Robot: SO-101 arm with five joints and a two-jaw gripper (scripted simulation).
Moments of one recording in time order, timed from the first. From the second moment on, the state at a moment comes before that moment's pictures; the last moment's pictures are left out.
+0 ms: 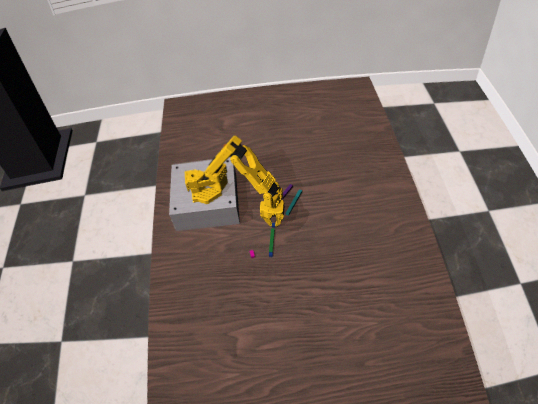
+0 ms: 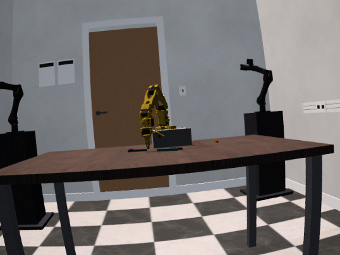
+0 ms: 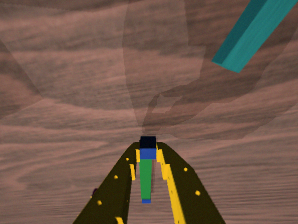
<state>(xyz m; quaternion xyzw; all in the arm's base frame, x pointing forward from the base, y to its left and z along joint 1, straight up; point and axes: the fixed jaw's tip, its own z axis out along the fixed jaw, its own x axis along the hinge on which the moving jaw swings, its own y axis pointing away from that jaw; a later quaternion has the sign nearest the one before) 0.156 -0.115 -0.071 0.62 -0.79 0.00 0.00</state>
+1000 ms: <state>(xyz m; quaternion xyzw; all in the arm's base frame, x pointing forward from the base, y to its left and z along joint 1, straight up) 0.156 -0.115 -0.071 0.62 -0.79 0.00 0.00</state>
